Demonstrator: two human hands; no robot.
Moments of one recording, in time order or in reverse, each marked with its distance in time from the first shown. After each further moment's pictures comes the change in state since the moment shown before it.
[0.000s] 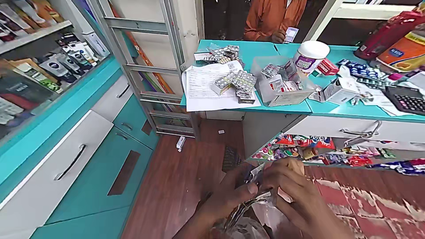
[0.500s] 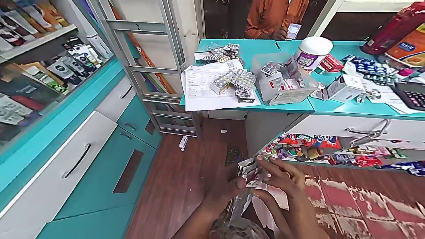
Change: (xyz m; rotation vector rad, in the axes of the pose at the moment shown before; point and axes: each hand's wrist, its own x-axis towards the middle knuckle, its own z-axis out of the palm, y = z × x) left_hand -0.004 -0.007 0.003 -0.081 0.193 0.025; right_hand -0.013 -0.006 0.031 -0.072 0.287 0.073
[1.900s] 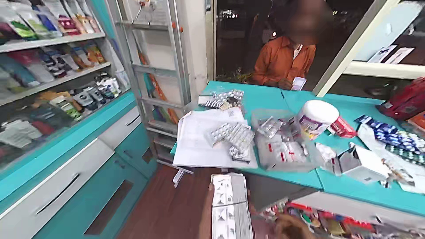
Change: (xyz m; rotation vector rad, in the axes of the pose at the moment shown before) left_hand 0.127 0.003 0.005 -0.464 0.085 -0.035; right_hand 0.050 0.109 -0.015 0.601 0.129 0.405
